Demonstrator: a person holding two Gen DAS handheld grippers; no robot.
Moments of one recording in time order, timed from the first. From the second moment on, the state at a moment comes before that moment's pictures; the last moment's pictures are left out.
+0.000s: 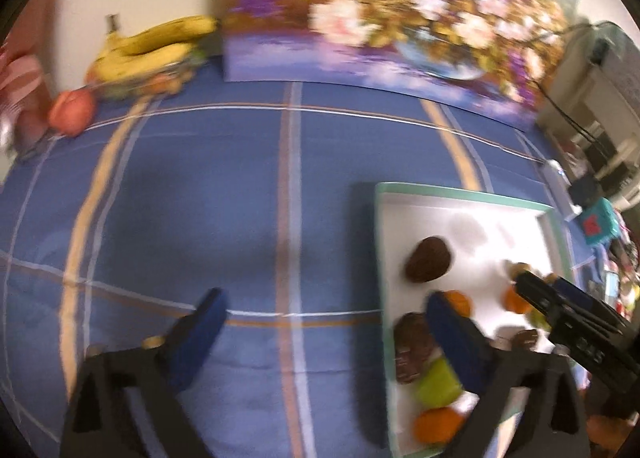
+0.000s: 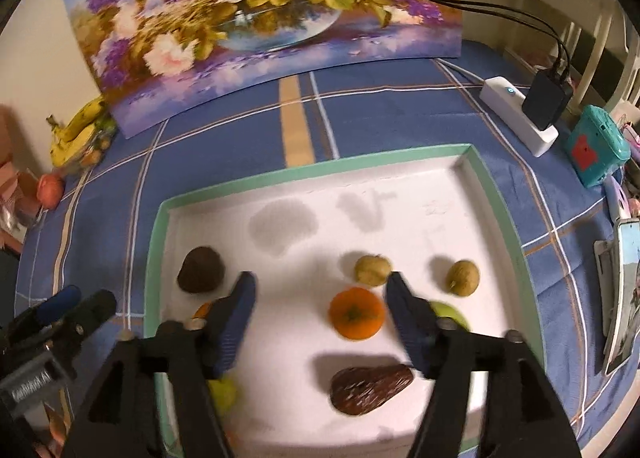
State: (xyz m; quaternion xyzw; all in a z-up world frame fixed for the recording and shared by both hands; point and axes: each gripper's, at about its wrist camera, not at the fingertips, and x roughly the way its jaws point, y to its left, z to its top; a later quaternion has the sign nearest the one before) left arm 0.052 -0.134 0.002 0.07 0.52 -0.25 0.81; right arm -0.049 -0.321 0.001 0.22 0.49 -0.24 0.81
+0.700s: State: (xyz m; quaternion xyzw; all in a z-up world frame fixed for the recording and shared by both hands) left arm -0.008 -0.033 0.035 0.06 0.47 -0.15 0.87; right arm -0.101 -0.254 0.020 0.19 0.45 -0.20 0.85
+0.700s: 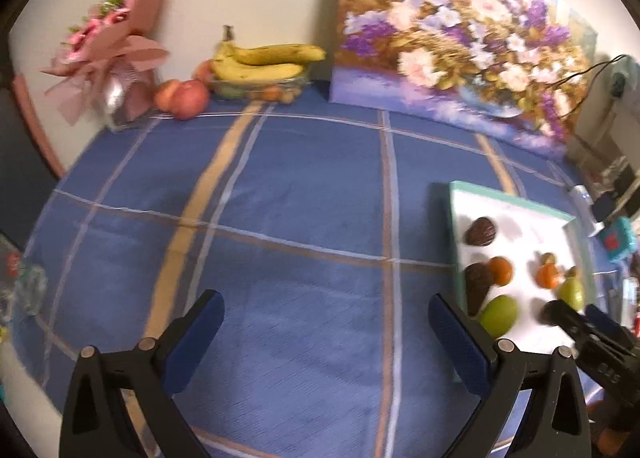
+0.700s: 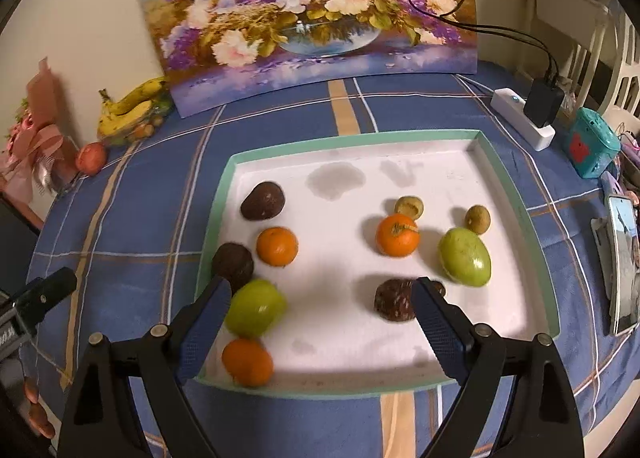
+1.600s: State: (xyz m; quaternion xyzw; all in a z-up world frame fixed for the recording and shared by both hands) left arm -0.022 -0.003 0.011 0.04 0.54 -0.10 0.83; right arm -0.133 -0.238 0.021 0.19 0.45 -0.20 0.85
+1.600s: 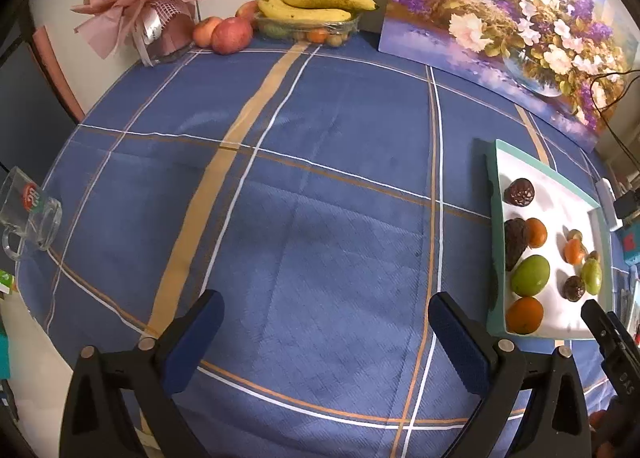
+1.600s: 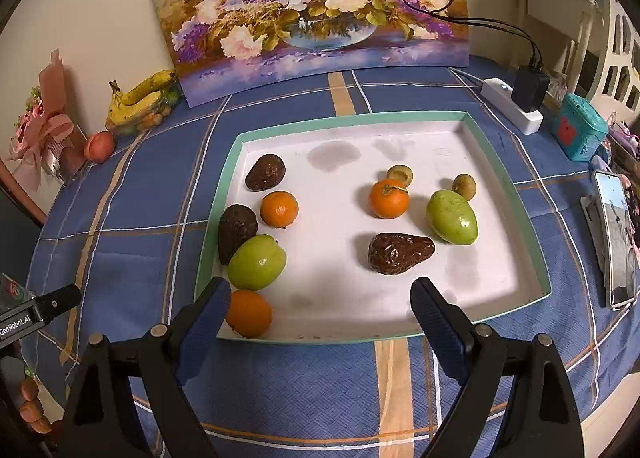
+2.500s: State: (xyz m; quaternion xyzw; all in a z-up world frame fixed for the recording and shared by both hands) left arm -0.026 -0.014 0.007 0.05 0.56 -0.14 0.81; right arm -0.130 -0.237 0.020 0.18 0.46 -0.20 0.85
